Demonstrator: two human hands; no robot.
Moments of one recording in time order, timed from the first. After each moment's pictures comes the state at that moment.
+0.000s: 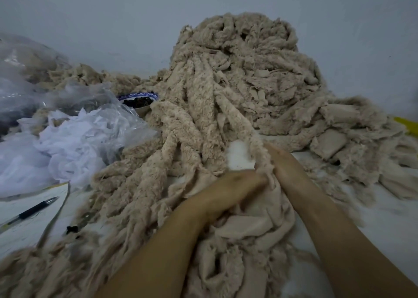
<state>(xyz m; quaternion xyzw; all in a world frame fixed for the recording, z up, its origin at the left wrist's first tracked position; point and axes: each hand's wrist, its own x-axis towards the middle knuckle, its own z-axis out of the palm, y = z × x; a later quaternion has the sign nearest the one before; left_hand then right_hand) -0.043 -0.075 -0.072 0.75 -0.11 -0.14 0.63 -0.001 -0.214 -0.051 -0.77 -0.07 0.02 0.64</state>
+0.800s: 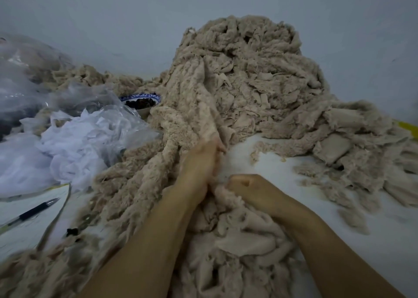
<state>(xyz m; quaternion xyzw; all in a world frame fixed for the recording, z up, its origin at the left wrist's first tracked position) -0.021 -0.045 -0.051 0.69 0.10 0.07 0.72 -0.016 -0.190 -0.069 -0.82 -0.24 0.18 0.50</state>
